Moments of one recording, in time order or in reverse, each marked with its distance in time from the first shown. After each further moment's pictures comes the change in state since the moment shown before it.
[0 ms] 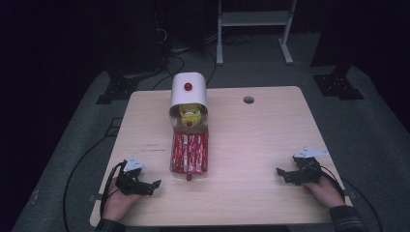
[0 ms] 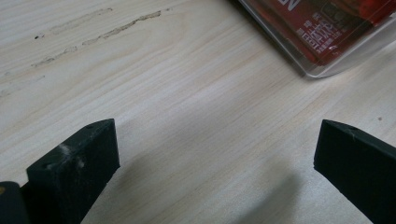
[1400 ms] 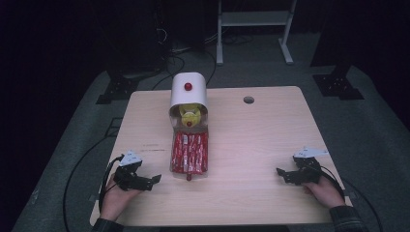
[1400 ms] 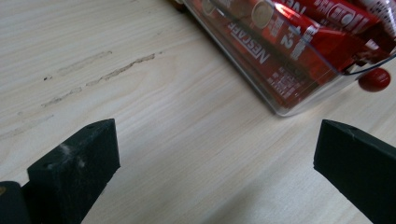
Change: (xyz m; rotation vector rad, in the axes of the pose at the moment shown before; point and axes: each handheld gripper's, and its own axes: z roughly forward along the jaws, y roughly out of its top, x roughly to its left) left arm 0.001 0.022 -0.016 -0.055 -0.049 -0.011; right arm 0.000 0.000 0.000 0.000 0.000 0.000
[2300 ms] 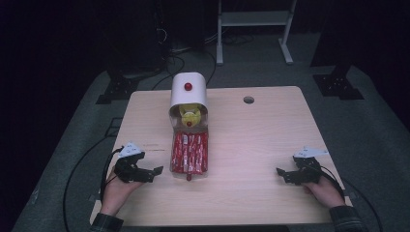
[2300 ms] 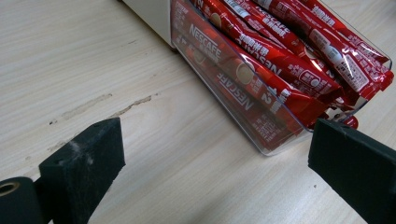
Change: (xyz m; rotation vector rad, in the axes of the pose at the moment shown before) left arm -0.001 0.027 -0.006 -0.046 -0.021 0.000; right arm 0.000 0.000 0.000 0.001 0.000 -0.002
